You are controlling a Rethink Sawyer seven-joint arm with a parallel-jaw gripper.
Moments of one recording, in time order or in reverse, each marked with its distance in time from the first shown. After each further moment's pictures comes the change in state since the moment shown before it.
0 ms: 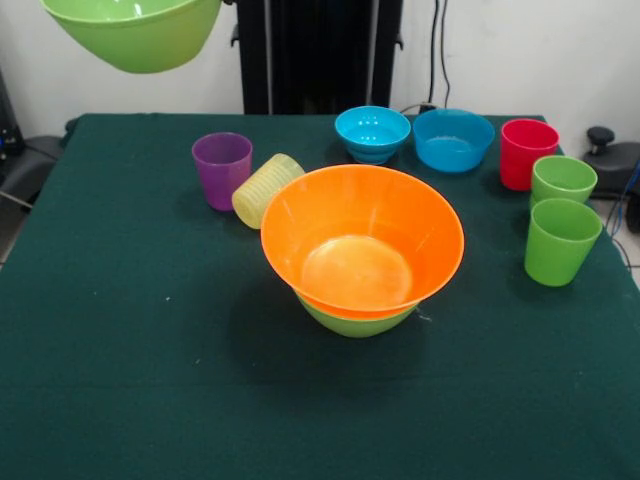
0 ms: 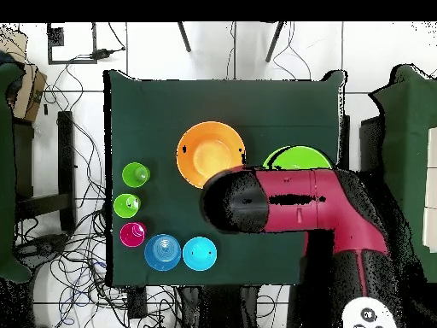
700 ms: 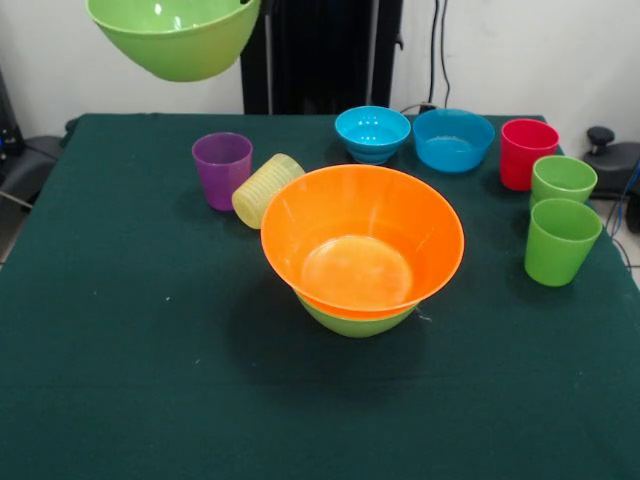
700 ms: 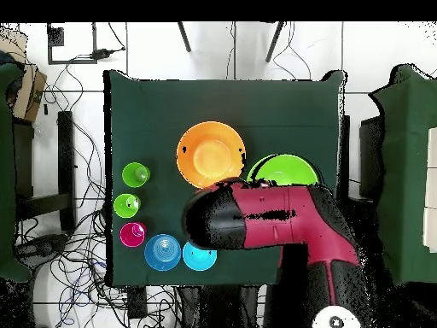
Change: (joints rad) arm 0.067 -0.010 -0.047 0.074 0.001 -0.086 0.001
